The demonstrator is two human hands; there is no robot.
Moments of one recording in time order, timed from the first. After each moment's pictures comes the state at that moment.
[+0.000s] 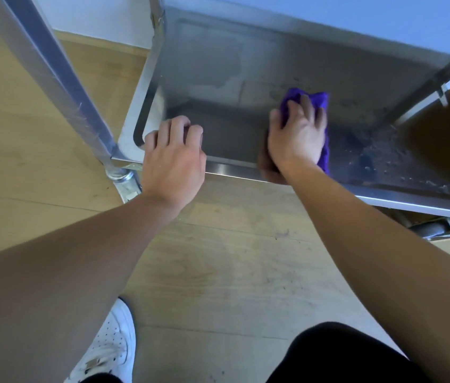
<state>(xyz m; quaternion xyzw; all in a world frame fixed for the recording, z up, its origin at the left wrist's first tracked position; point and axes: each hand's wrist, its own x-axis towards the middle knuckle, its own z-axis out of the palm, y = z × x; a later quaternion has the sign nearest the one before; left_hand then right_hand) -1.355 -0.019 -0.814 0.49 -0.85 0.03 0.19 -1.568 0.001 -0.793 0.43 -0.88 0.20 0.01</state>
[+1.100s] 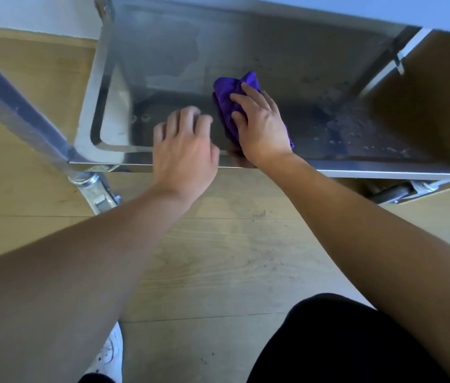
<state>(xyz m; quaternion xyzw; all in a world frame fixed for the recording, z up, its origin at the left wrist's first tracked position) -1.408 0.010 -0.794 0.44 -0.88 -0.02 0.19 -1.569 0.029 -0.789 0.56 -0.80 0.22 -0.05</state>
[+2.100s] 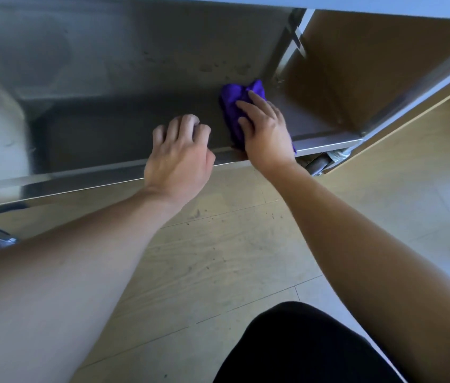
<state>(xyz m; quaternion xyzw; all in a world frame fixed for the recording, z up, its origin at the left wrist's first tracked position) -1.535 0.058 -0.807 0.29 -0.94 -0.03 0.18 -1.696 0.137 -0.794 0.45 -0.87 0.22 0.01</state>
